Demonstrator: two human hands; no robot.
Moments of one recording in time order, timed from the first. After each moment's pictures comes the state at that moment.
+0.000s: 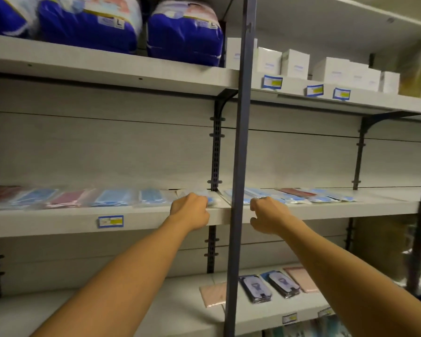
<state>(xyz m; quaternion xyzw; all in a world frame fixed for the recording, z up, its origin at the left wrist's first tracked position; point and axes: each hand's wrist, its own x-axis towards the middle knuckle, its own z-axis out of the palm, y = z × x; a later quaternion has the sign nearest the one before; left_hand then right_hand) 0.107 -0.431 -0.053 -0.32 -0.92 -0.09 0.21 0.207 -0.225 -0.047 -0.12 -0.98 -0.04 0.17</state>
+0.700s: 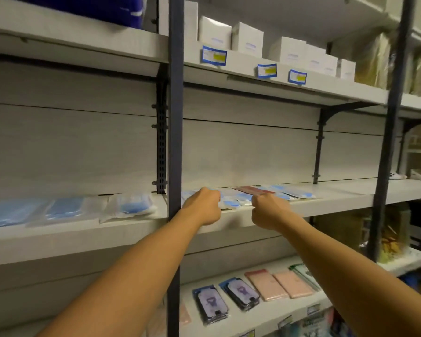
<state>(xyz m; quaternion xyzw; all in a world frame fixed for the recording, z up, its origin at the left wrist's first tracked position) 0.090 -0.207 -0.043 -0.41 -0.89 -0.15 0.14 0.195 -0.040 -0.048 -0.21 -0.96 -0.07 0.18</state>
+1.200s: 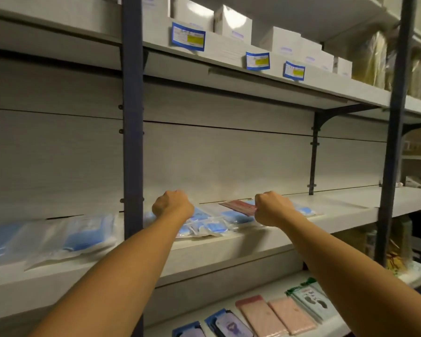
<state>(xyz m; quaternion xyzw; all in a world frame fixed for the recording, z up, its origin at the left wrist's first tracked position) -0.015 -0.120 -0.022 -0.16 -0.96 -0.17 0.13 0.118 0.082 -0.024 -0.26 -0.95 -0.08 0.17</state>
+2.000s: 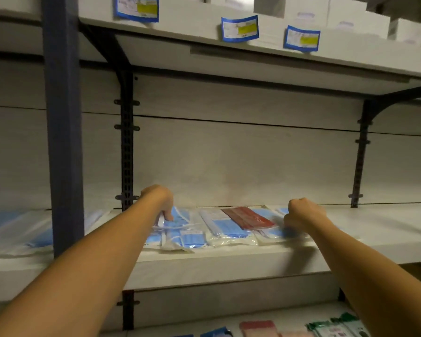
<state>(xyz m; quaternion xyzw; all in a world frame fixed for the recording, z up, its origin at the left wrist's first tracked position) -0.054 -0.069 0.017 -0.02 -0.99 0.00 -0.11 0.060 0.263 -0.038 -0.29 -0.94 -0.06 0.15</state>
